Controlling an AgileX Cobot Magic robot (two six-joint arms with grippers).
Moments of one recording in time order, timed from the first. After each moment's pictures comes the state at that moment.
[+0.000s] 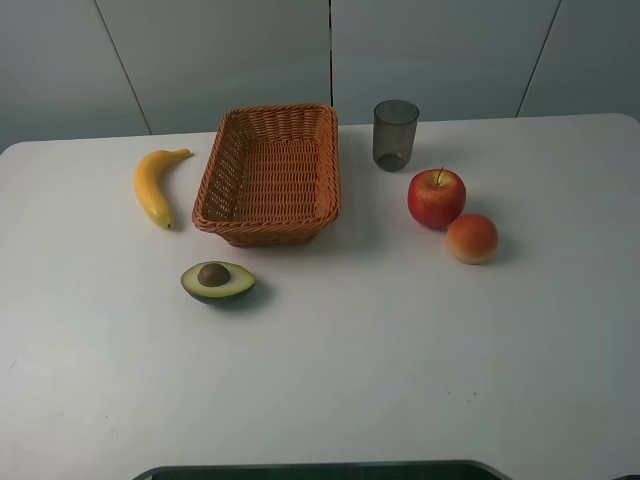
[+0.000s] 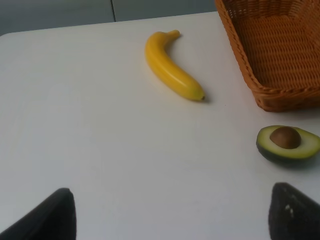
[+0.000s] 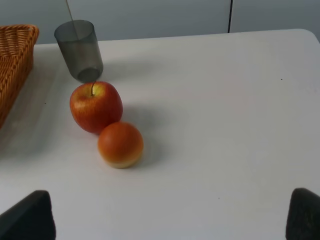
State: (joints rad) left arm -0.08 0.00 -0.51 0.02 1.09 -0.01; right arm -0.05 0.00 -0.51 0.09 1.10 -0.03
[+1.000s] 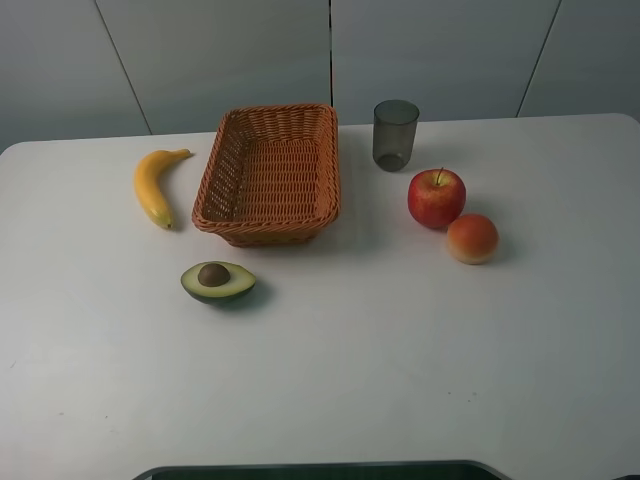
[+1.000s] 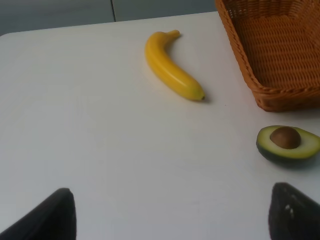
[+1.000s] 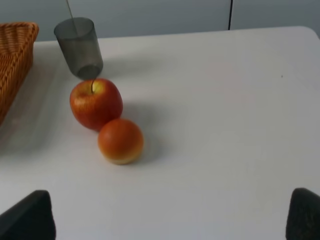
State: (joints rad) left arm -0.08 0.00 -0.51 0.02 1.09 -0.01; right arm -0.05 0.00 -0.53 0.09 1.13 -0.02
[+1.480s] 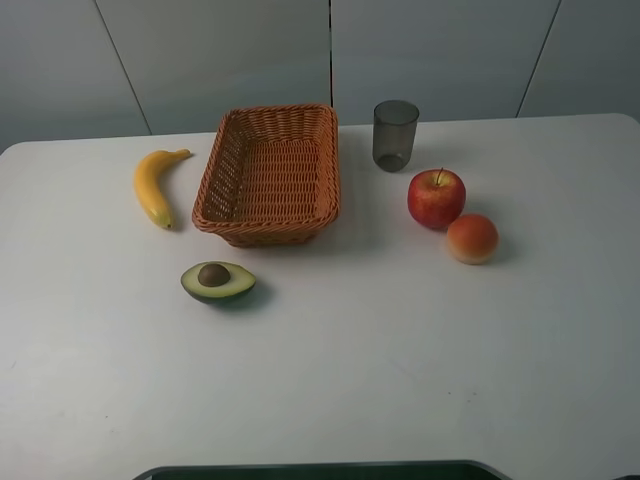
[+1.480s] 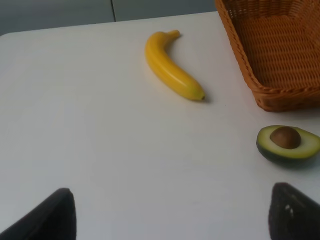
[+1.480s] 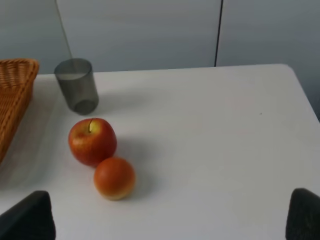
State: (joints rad) left arm -0.08 0.00 -0.51 0.02 1.09 -0.01; right arm -0.05 0.32 -0.79 0.07 1.11 -0.02
